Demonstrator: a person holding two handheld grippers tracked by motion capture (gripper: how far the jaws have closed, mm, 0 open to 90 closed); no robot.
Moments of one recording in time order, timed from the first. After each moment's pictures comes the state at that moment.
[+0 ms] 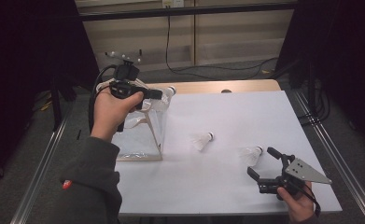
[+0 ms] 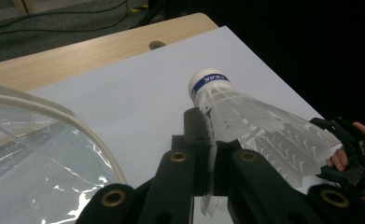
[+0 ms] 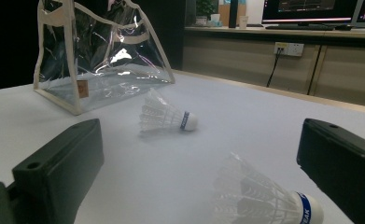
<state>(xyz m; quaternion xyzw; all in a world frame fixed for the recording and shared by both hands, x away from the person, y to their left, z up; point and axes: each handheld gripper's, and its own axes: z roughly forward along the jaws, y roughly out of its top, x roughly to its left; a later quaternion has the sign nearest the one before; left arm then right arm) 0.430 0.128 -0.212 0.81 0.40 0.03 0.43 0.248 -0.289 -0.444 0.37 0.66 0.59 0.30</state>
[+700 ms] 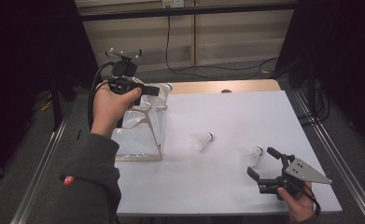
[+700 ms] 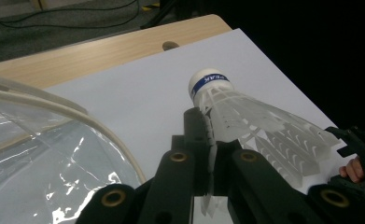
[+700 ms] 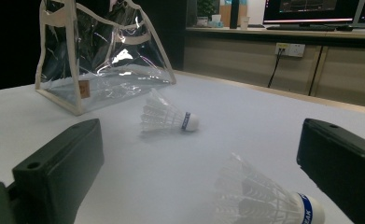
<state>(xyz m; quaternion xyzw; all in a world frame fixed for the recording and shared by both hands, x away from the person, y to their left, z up) 0.443 0.131 -0.212 0.80 0.42 0.04 0.42 0.247 -0.288 -0.444 0.37 0.65 0.59 0.30</state>
